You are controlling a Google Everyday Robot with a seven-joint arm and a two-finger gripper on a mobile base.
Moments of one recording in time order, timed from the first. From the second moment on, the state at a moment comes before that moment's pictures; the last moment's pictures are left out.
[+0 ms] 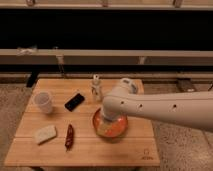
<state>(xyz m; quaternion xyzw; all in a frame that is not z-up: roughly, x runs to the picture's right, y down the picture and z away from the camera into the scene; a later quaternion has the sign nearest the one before) -0.025 0.159 0.666 -0.25 -0.09 0.12 0.96</state>
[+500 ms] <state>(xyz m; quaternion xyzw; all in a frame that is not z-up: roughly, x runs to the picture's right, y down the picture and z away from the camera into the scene) -0.127 0.213 0.609 -0.24 -0.16 -0.04 0.96</state>
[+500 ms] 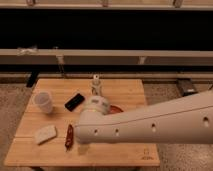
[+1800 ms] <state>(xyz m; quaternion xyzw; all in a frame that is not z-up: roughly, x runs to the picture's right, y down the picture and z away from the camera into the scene) -0.331 0.223 0.643 -0.22 -0.17 -0.22 0.93</state>
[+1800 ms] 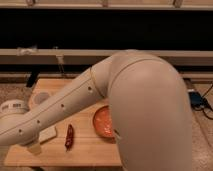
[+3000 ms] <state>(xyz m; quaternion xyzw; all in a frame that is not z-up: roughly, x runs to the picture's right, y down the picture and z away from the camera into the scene) -0.371 0.204 0.745 -0.25 -0.11 -0.21 0.94</state>
